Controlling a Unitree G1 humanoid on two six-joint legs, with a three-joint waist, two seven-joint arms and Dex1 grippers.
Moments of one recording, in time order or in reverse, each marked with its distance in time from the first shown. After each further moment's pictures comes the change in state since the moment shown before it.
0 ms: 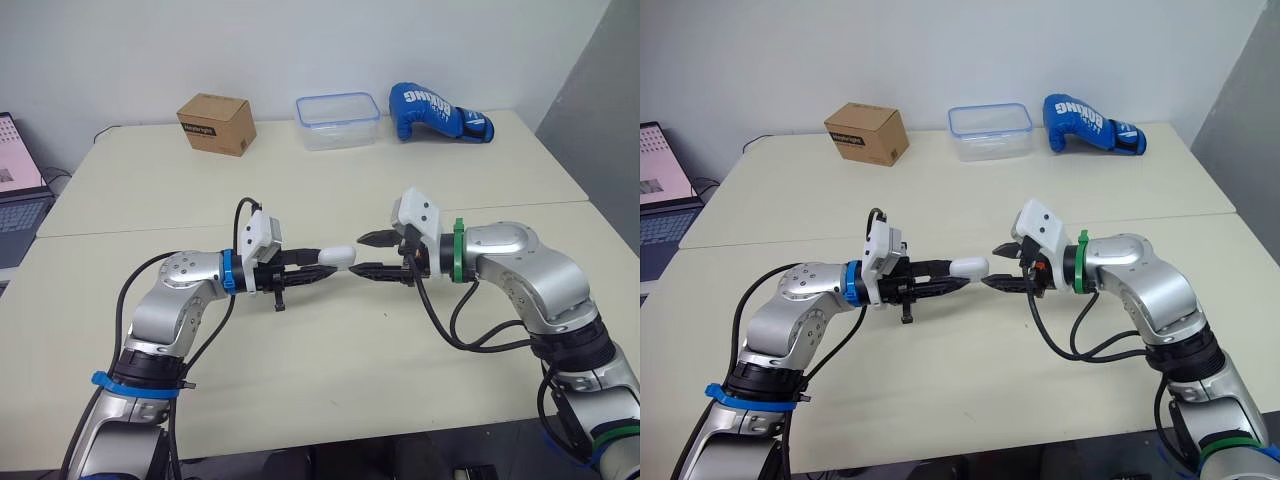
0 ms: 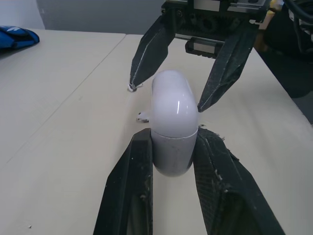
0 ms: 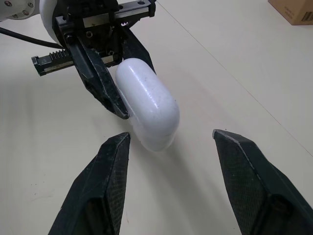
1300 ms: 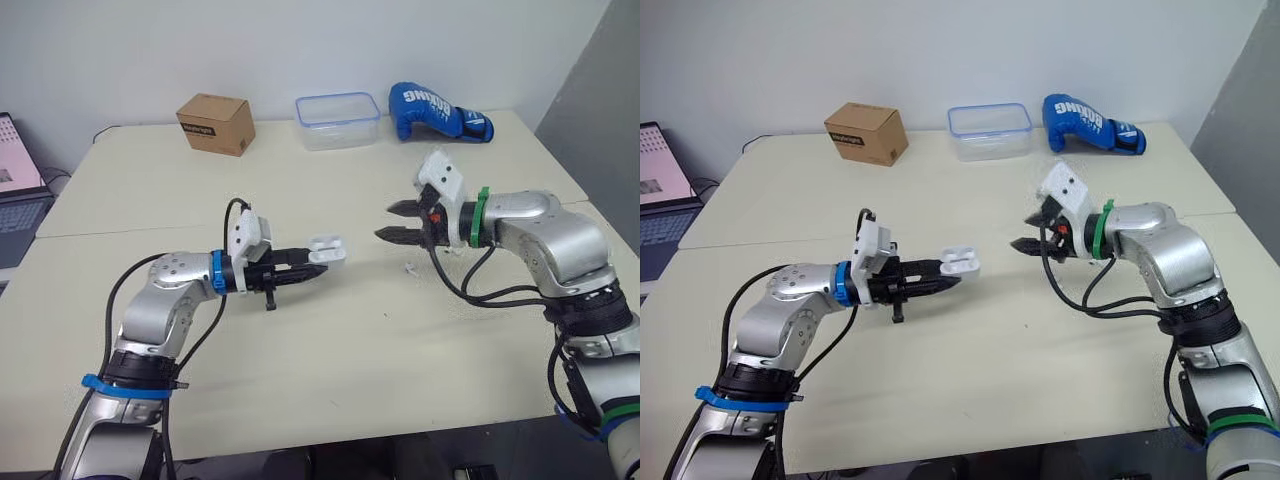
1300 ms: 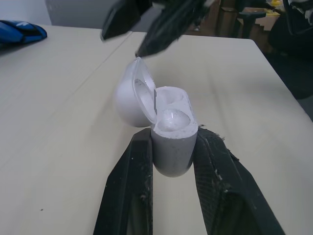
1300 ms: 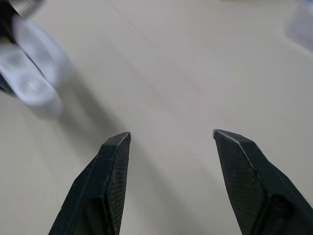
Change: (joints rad) left arm 0.005 0.028 0.044 0.023 -0.023 -0.006 -0.004; right arm -0.132 -0.074 0.019 0.238 -0.081 0.021 -0.040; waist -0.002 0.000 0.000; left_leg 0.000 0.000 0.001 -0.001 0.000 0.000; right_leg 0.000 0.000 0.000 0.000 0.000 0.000
